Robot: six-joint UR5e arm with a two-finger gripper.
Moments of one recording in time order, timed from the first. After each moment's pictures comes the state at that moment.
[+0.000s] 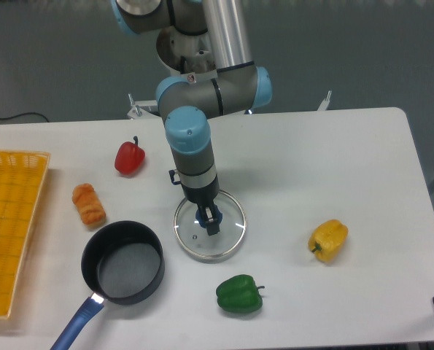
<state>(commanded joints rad) 2.34 -1.94 -1.96 -0.60 1.60 1.57</state>
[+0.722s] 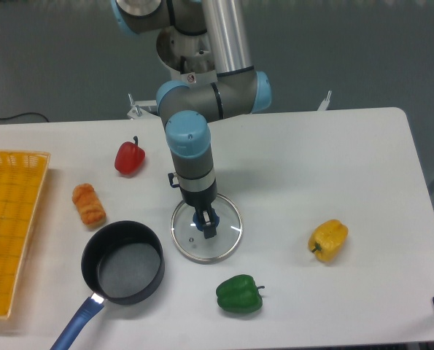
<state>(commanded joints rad) 2.34 -1.95 -1.95 -0.58 1.58 1.59</state>
